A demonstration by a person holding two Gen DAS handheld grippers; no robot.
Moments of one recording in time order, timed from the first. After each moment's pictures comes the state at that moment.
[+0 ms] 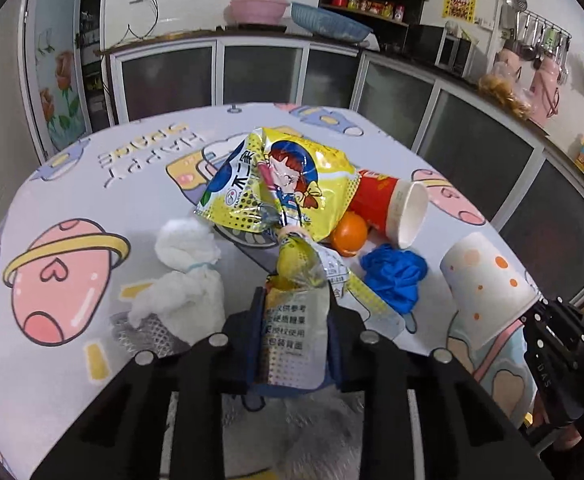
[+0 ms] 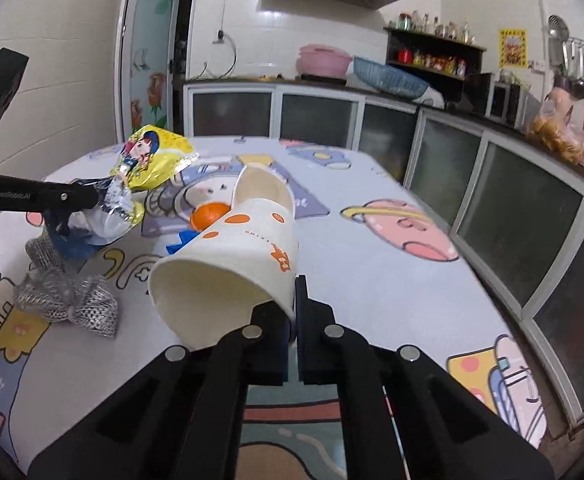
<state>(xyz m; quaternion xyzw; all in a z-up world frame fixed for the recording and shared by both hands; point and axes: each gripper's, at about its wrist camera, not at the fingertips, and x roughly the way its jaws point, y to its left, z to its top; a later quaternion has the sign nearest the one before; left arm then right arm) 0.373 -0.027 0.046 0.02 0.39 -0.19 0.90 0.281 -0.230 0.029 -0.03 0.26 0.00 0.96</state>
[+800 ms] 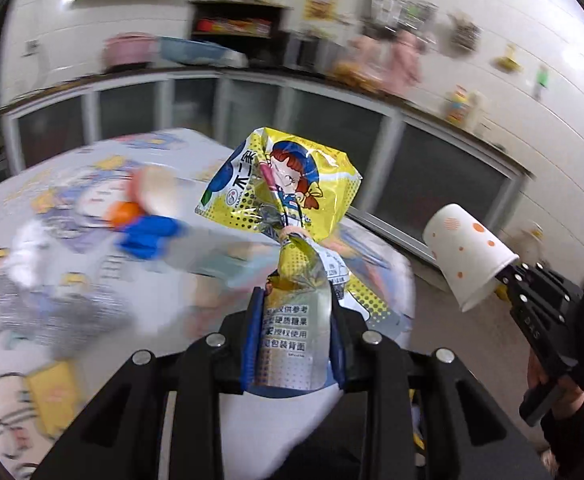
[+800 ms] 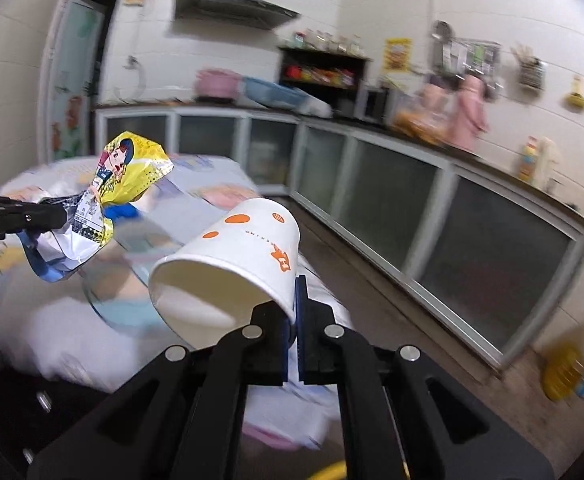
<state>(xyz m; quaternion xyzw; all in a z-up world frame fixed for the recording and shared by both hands) 0.179 -0.155 0.055 0.05 0.33 -0.41 0.85 0.023 -0.346 0.063 -0.03 0.24 -0.20 0.95</state>
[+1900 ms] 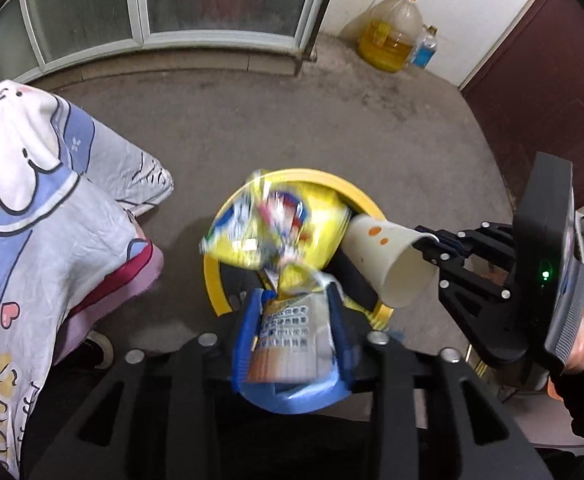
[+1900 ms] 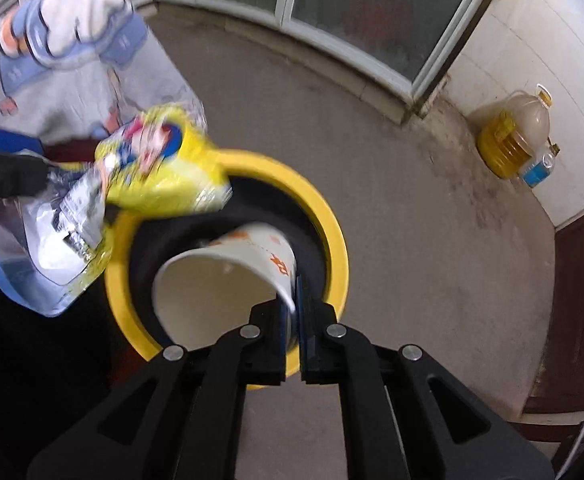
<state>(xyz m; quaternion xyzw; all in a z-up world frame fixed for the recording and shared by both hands) -0.004 -0.435 -0.132 0.31 0.49 -0.57 0.58 -0.171 -0.489 -0.167 0.13 0.55 -0.34 0.75</state>
